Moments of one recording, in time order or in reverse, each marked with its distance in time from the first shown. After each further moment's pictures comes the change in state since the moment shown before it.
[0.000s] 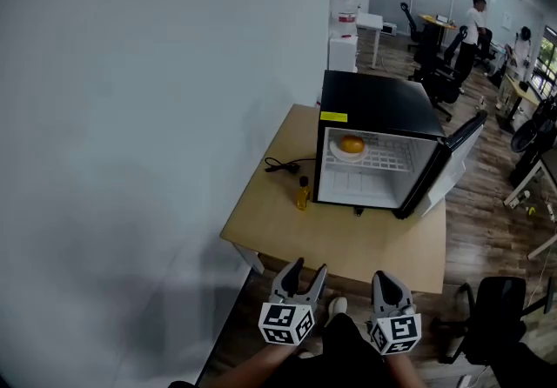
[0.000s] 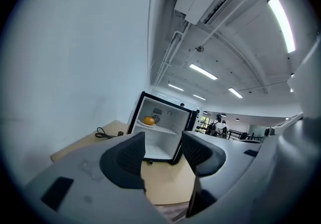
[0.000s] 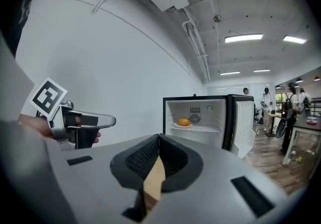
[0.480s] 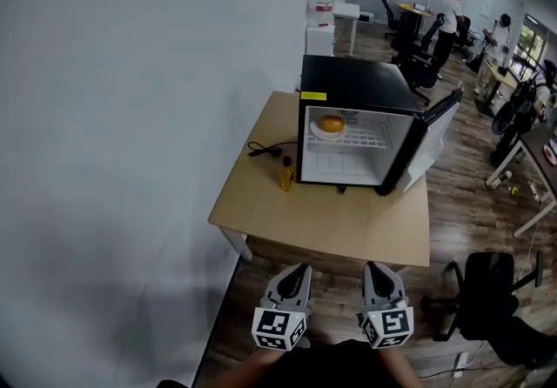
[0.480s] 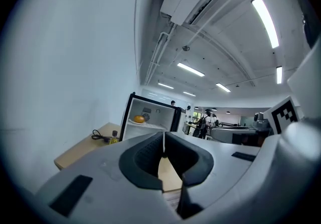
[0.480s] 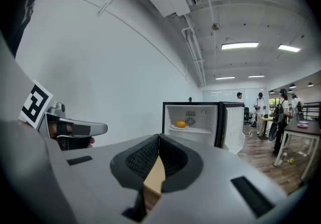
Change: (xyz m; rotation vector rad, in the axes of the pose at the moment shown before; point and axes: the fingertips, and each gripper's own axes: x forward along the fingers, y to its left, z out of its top) left arm -0.064 -0.040 -0.022 0.104 0.009 -0.080; right arm -0.057 0.024 -0.001 -0.019 -0.017 -0.067
